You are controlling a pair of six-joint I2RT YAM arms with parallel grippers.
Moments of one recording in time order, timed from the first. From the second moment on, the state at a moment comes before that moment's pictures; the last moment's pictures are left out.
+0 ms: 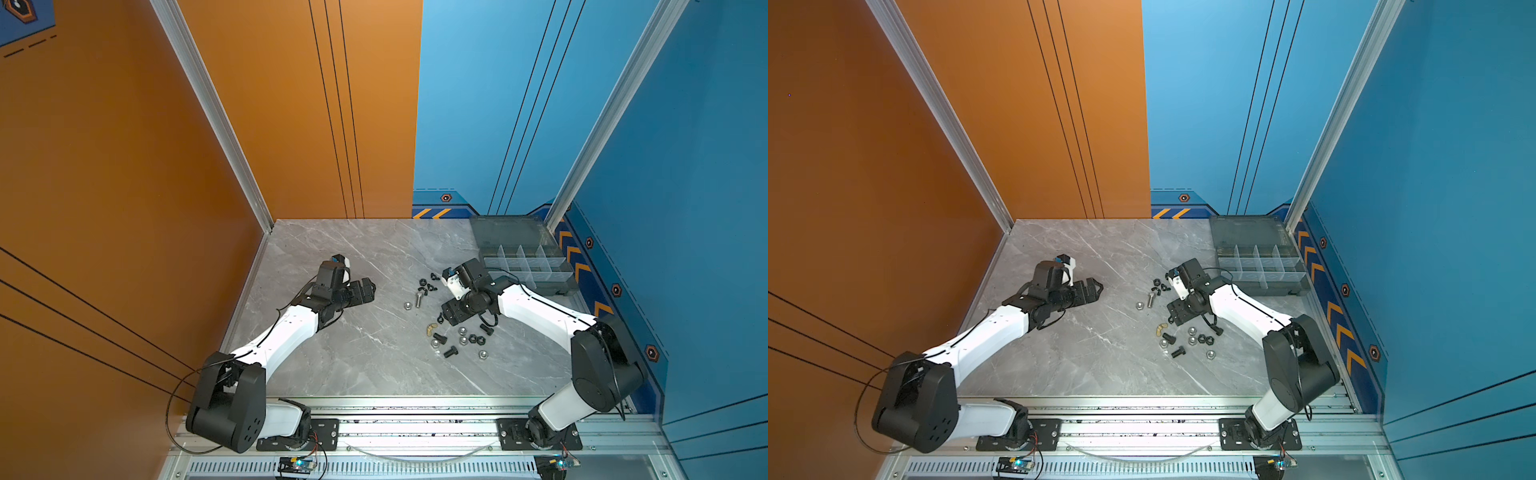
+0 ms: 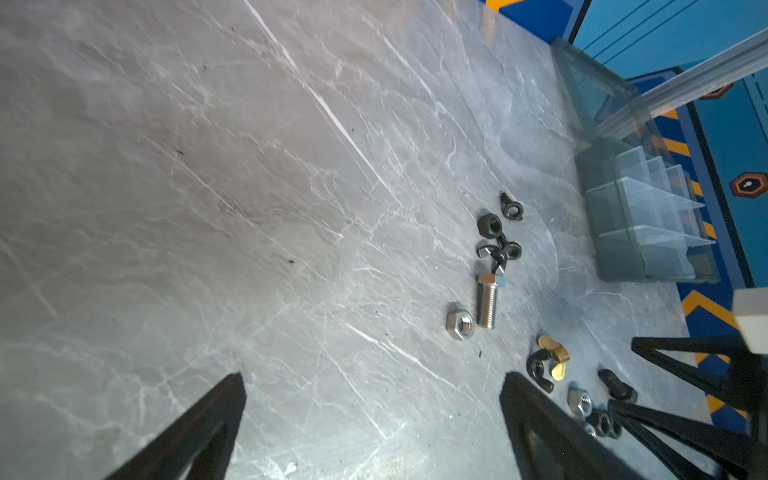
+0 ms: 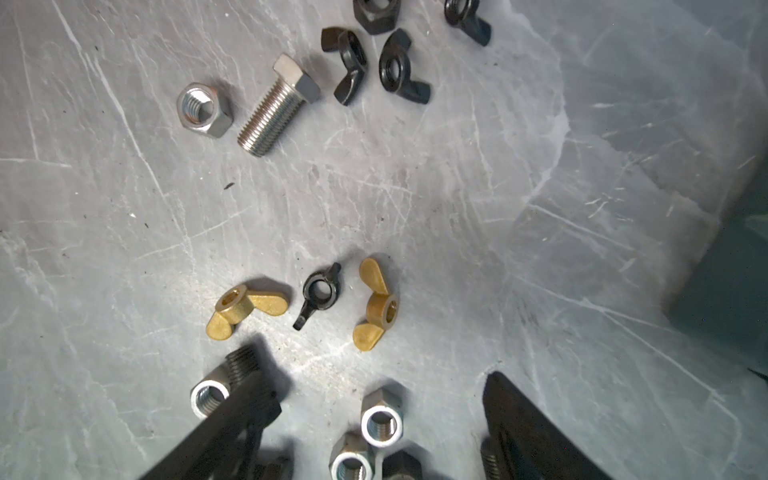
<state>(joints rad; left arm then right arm) -0.31 1.37 0.84 -0.23 0.17 -0.53 0.50 1.61 1.08 -0.64 -0.03 -0.04</state>
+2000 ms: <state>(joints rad) -0.33 1.47 0.86 -0.15 0.46 -0.66 0.54 1.88 1.24 -0.73 0.07 -0.02</state>
